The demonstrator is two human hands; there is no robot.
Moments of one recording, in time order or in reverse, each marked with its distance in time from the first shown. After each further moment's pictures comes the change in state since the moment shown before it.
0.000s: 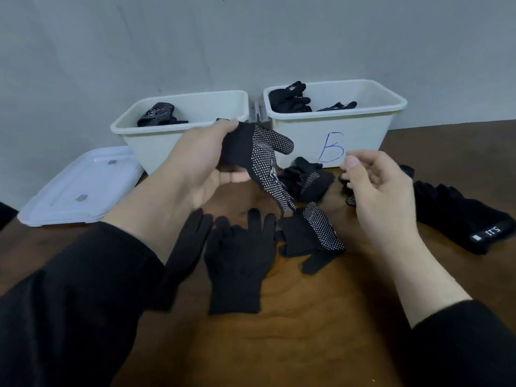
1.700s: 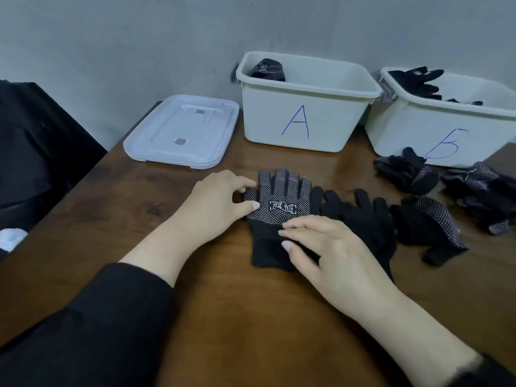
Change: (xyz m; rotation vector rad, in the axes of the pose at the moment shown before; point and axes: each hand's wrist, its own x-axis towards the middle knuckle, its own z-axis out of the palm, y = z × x) left_hand -0.044 -0.104 -0.236 1.055 -0.019 0.229; right_hand -0.157 -0.049 0.173 -0.594 -0.715 -0.483
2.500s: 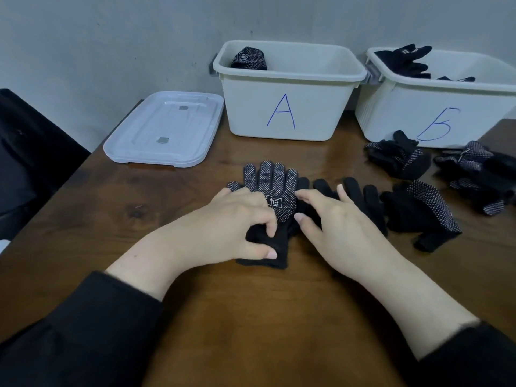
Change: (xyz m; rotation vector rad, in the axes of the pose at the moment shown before) left_hand -0.015 0.033 0.009 0.173 -0.310 0.488; right_hand 0.019 0.031 -0.016 -0.101 -0.100 0.283
